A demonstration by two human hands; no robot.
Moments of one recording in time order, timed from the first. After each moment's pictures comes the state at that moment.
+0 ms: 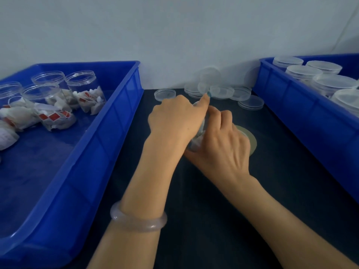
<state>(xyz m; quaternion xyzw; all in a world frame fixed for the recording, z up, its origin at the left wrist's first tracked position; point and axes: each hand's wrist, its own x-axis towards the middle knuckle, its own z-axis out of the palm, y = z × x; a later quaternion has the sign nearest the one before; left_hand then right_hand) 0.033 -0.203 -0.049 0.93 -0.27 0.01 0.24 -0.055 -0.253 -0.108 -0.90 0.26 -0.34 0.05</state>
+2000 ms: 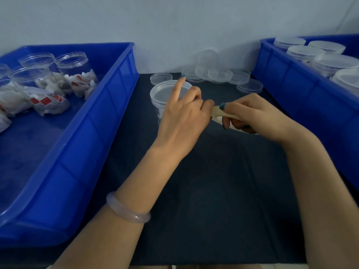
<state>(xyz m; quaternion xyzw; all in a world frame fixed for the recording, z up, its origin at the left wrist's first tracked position) 0.024 -0.198 -0.105 0.78 -0.53 0.34 0.03 -0.092 -0.337 -0.074 -0.89 0.14 -0.10 0.43</state>
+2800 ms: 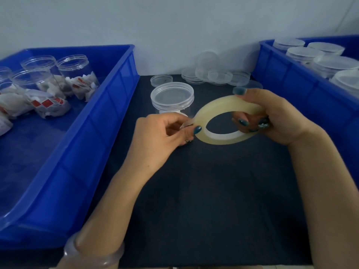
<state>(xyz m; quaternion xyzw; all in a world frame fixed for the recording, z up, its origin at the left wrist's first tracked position) 0.017 -0.136 -0.100 0.73 -0.42 -0.10 0.53 -0.101 -0.349 -0.072 -0.77 0.03 -0.10 0.63</state>
